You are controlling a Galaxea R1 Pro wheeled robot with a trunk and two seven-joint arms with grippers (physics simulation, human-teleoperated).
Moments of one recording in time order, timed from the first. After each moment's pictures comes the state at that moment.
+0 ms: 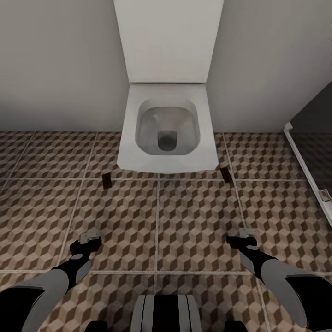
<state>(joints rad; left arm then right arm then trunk) -0.87 0.13 -0.12 -0.02 0.18 -0.29 0.19 -0.94 -0.13 0.08 0.02 -0.09 -0.17 -0.12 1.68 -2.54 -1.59</state>
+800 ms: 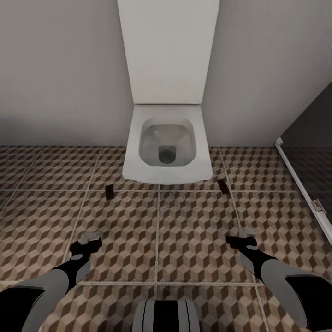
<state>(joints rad) -0.87 0.13 -0.12 -0.01 0.18 -0.28 0.19 -0.94 -0.13 0.08 0.02 -0.09 -0.17 -0.12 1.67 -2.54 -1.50</state>
